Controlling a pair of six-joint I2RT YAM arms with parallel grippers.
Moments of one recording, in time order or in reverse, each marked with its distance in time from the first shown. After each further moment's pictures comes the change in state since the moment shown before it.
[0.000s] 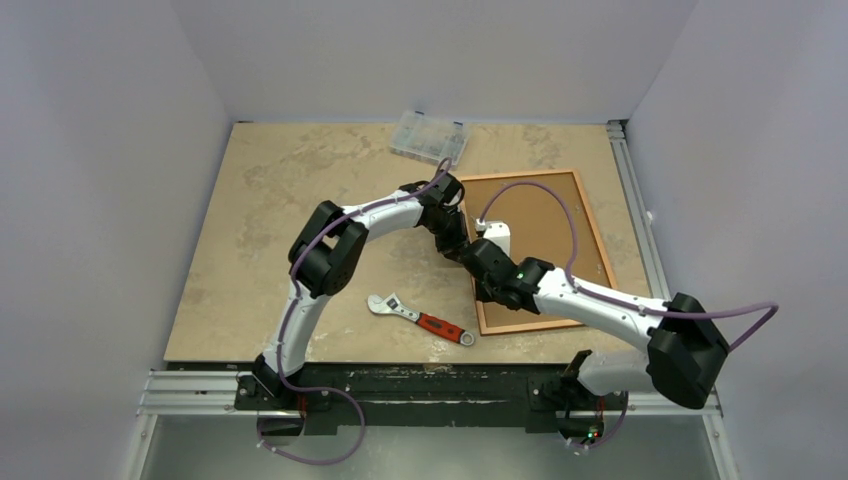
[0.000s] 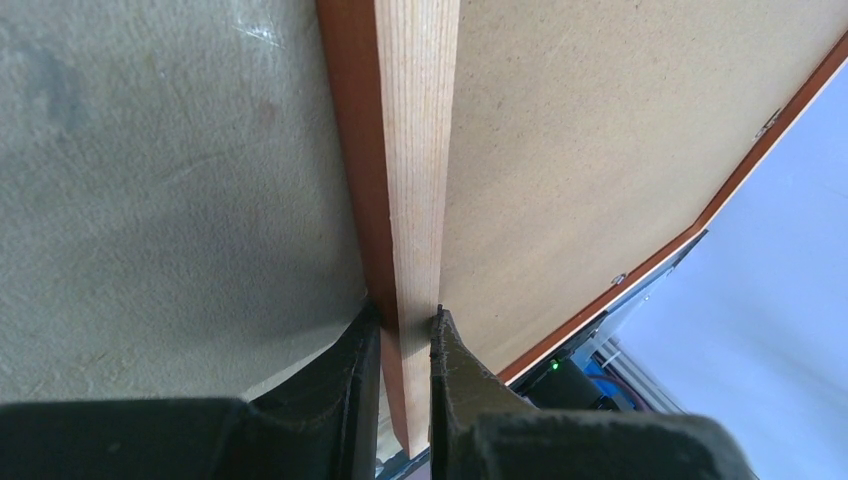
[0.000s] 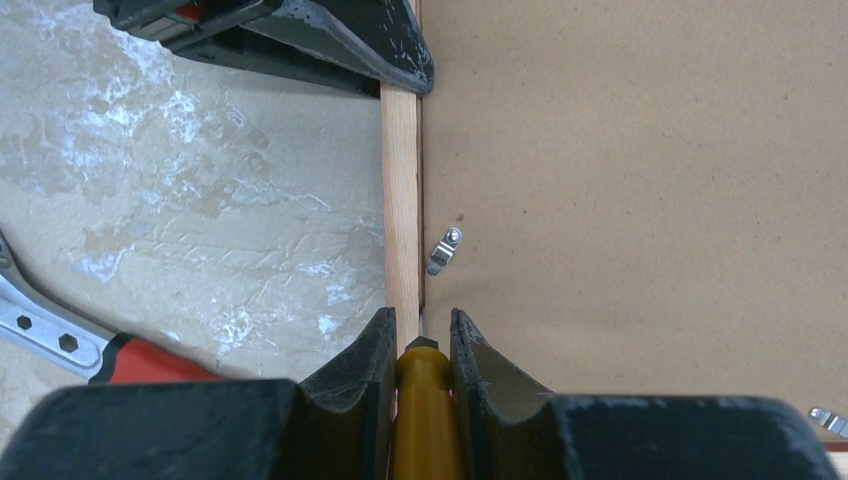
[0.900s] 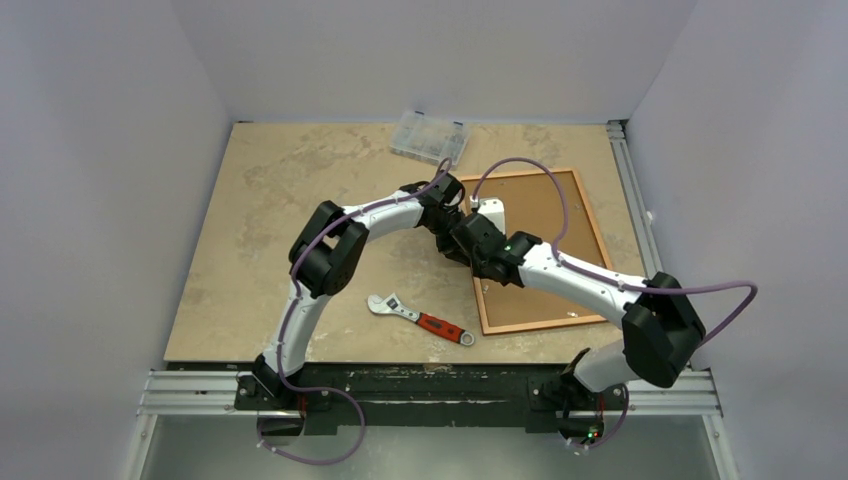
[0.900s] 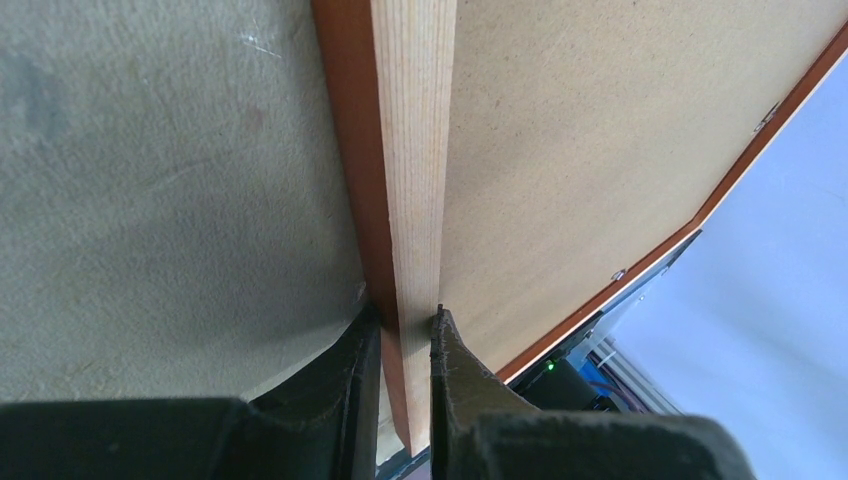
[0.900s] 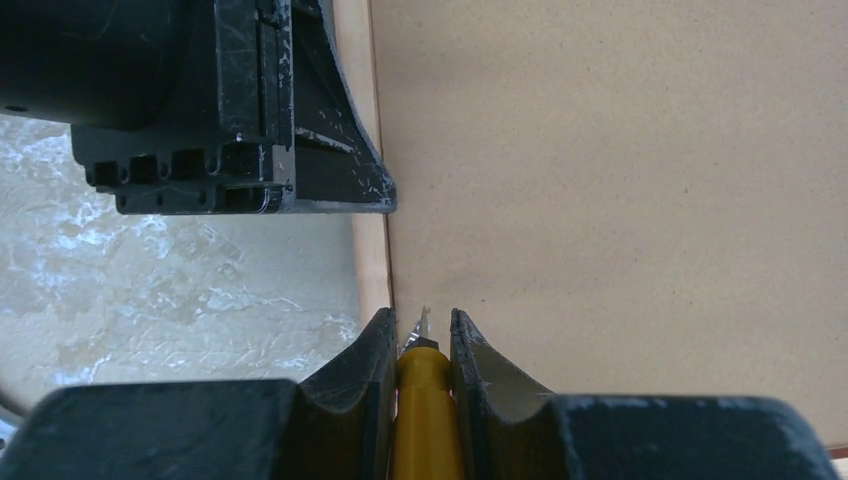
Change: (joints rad) left arm 0.000 0.002 -0.002 0.013 0.003 -0.008; right arm -0.080 0.143 0.184 -0.060 0.069 -0.090
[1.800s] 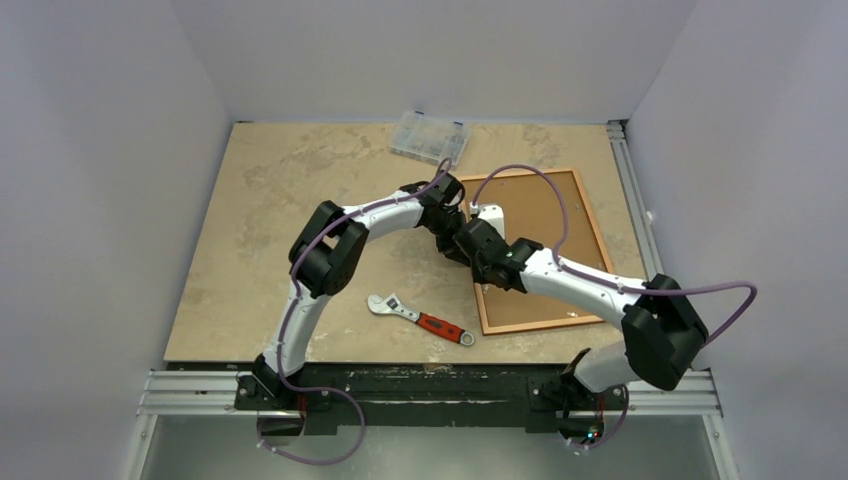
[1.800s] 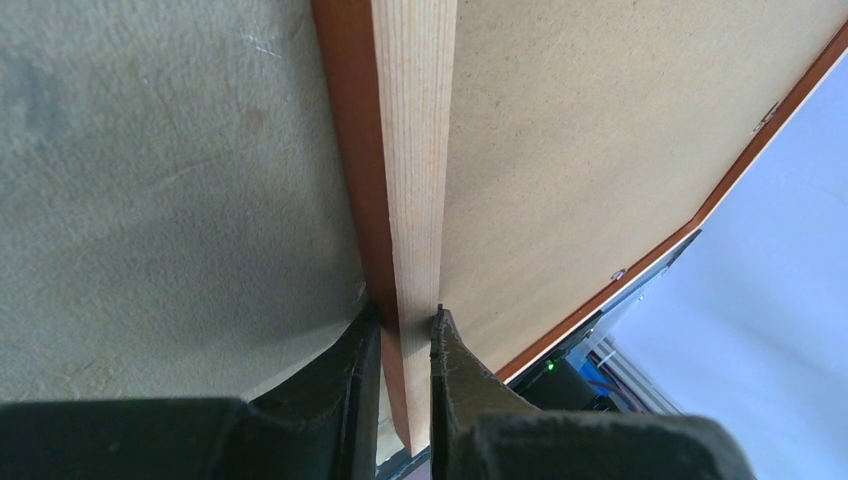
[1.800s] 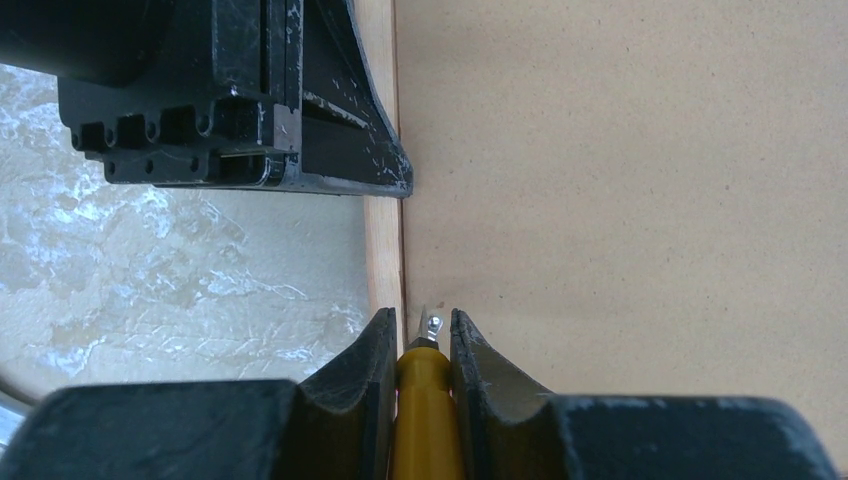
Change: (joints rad) left arm 0.000 0.000 0.000 0.001 0.001 0.000; right arm -0.005 -0.005 -0.064 0.072 -0.048 -0.023
